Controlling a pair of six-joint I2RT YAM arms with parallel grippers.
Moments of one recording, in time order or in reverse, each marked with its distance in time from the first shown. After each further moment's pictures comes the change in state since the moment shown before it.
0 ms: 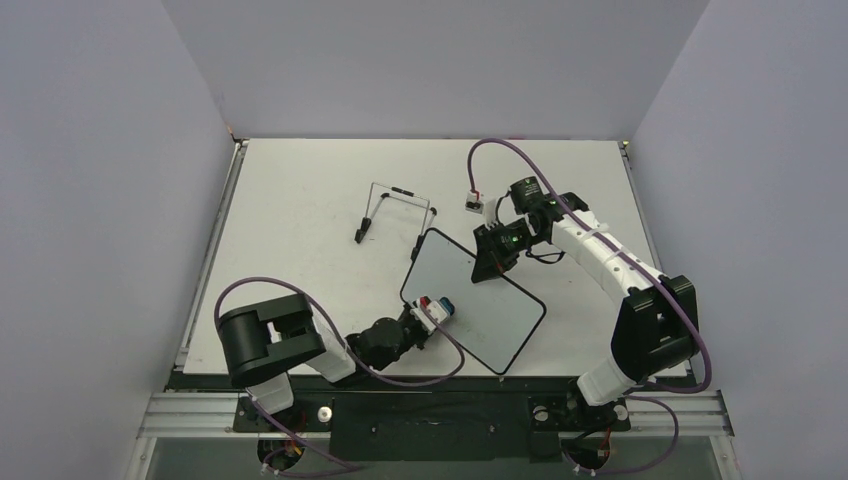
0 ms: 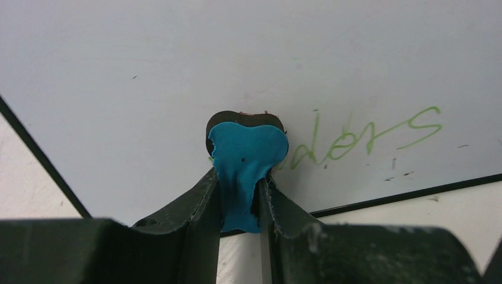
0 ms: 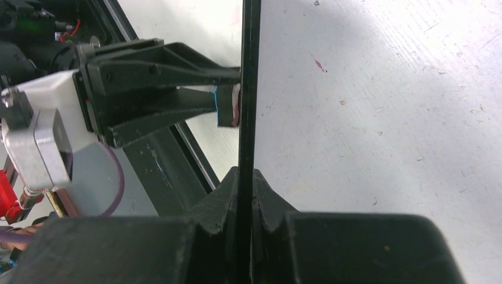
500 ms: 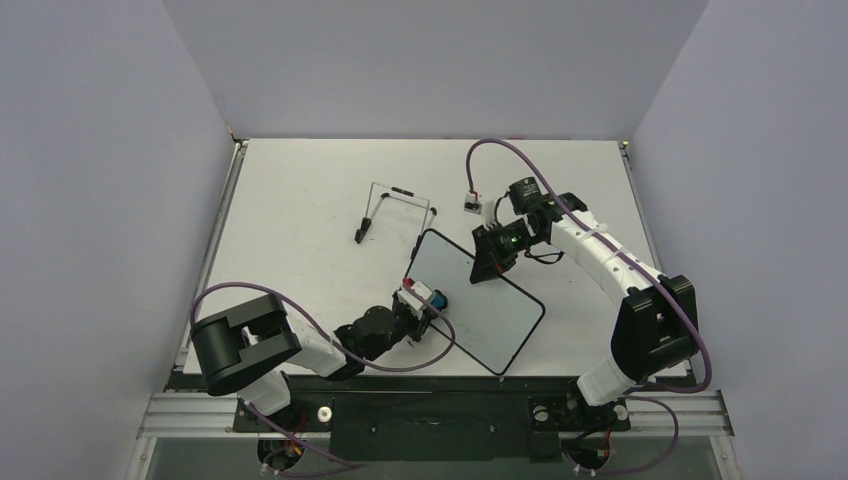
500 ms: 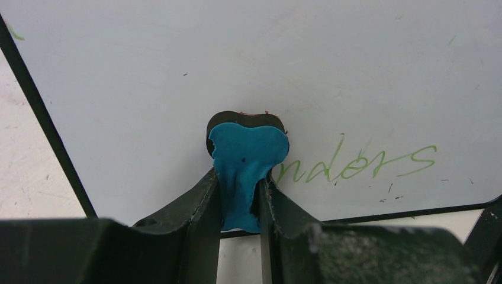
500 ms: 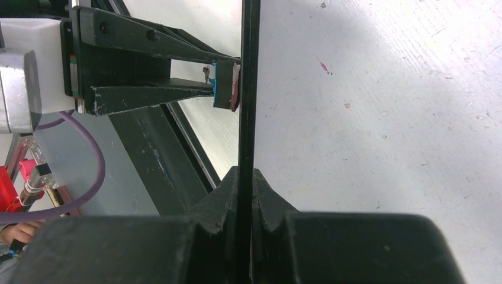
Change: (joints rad) left arm 0.060 -0.128 0.024 -0.183 0.048 -0.192; right arm 0.003 -0.002 0.000 0.001 -0.008 -0.005
